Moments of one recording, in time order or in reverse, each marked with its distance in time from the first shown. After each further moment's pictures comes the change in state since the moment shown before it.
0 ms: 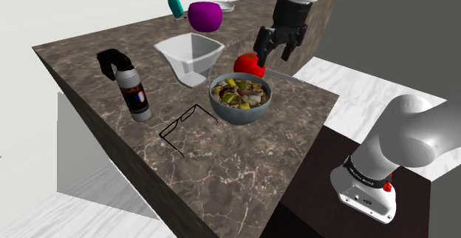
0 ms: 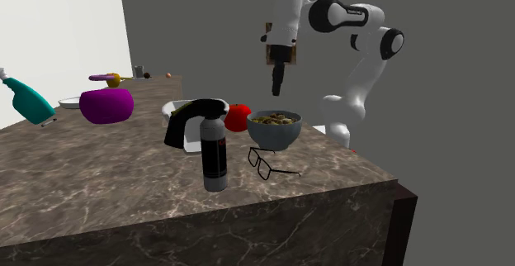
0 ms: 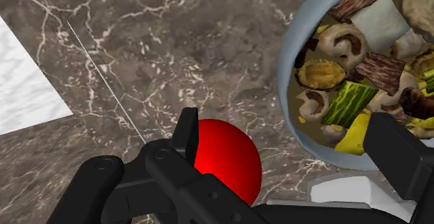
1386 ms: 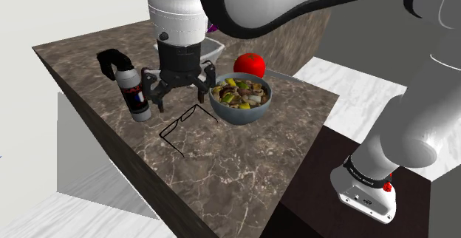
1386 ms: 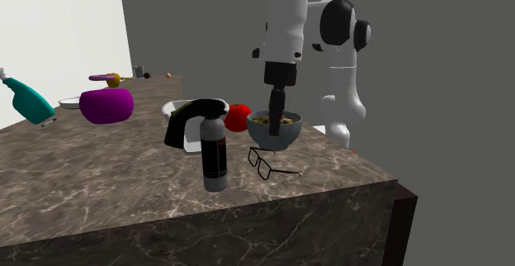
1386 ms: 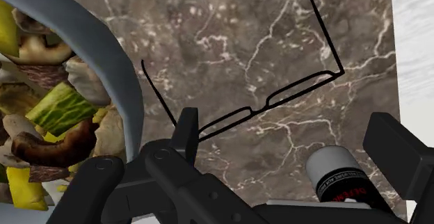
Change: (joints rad) arm 0.045 0.690 0.412 0.522 -0.197 0.125 0.611
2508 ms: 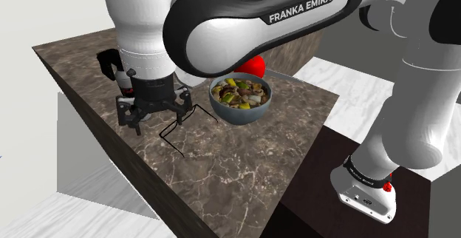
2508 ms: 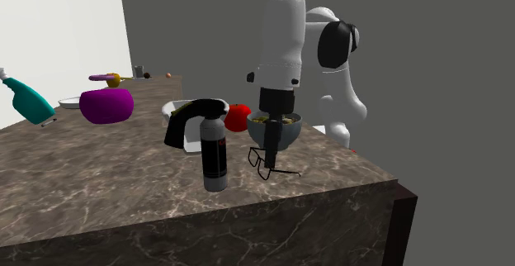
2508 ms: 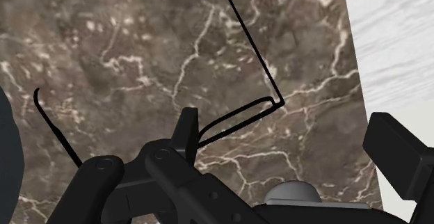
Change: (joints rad) arm 0.091 0.225 0.012 0.112 -0.152 0.061 0.147
